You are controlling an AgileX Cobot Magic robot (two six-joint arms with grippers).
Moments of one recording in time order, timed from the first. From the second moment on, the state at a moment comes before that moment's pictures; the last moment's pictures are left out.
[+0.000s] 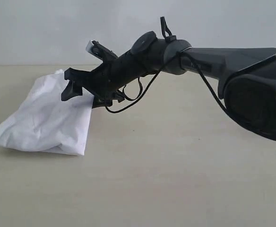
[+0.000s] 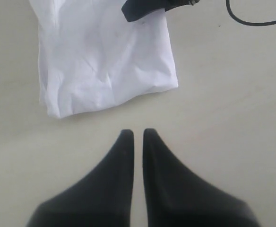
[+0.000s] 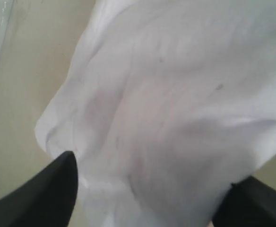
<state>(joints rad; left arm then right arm) -0.36 0.97 -0.94 0.07 0.97 -0.06 0.42 2.49 -2.09 1.00 0.81 -0.35</state>
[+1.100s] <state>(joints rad) -0.36 1.29 -0.94 0.05 0.74 0.01 0.41 2.18 -1.81 0.39 1.06 -0.04</state>
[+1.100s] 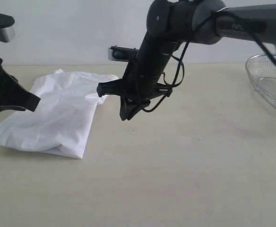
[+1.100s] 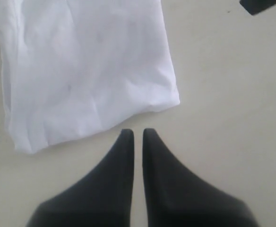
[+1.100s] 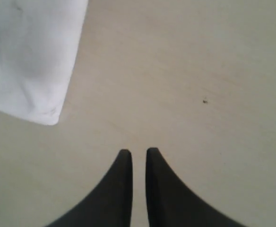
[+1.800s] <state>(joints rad) -0.23 1.95 -1.35 0.03 0.59 0.19 0.44 1.42 -0.83 0.43 0.58 -0.12</state>
